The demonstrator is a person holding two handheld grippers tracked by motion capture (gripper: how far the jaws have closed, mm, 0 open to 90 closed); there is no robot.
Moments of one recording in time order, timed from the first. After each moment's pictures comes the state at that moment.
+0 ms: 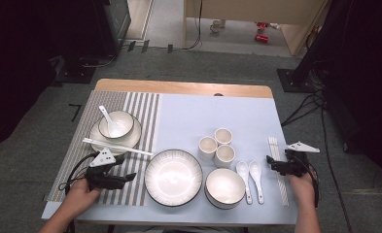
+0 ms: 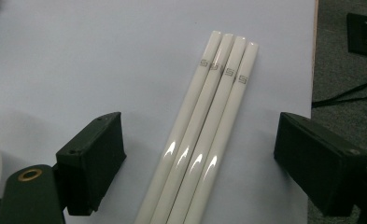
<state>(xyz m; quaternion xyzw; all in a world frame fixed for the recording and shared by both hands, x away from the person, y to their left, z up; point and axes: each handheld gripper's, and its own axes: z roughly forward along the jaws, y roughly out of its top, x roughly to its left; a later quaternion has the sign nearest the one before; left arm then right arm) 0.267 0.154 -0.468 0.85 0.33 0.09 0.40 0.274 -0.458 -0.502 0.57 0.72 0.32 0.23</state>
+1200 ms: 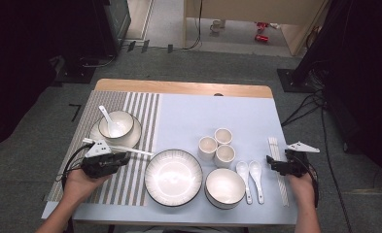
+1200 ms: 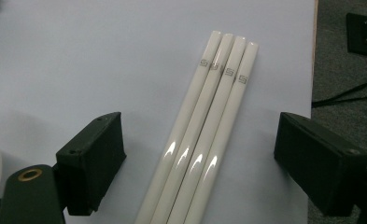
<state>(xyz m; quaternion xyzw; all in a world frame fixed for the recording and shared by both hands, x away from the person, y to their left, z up) 0.290 0.166 -0.459 0.84 0.33 0.11 0.41 0.274 -0.458 -0.502 0.57 0.72 0.31 0.23</state>
